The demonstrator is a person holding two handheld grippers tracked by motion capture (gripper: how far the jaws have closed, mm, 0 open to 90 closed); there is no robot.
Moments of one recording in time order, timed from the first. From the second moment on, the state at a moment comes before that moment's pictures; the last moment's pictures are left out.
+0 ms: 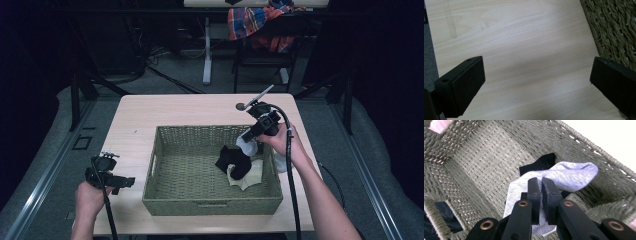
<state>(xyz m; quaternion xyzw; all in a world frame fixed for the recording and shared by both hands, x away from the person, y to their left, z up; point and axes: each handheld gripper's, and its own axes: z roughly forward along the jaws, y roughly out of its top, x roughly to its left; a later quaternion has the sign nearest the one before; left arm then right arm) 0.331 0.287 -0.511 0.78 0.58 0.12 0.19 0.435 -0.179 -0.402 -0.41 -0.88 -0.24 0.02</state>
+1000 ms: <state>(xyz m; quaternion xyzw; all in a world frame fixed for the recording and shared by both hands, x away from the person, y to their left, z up) 0.329 0.288 -0.511 0.78 0.59 0.12 0.19 0.412 -0.226 -0.358 -0.43 -0.86 -0.28 -0.02</state>
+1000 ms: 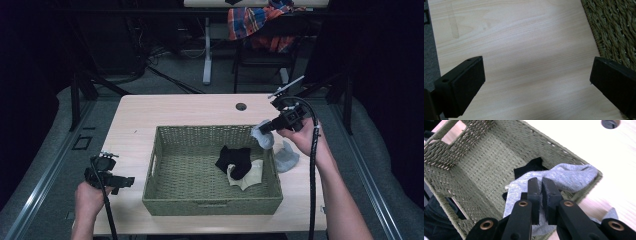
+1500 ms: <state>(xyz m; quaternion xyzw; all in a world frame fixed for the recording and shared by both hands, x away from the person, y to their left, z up) 0.330 0.287 -0.511 0.78 0.59 0.12 0.18 0.409 -0.269 -0.356 -0.46 -0.84 -0.28 -0.04</state>
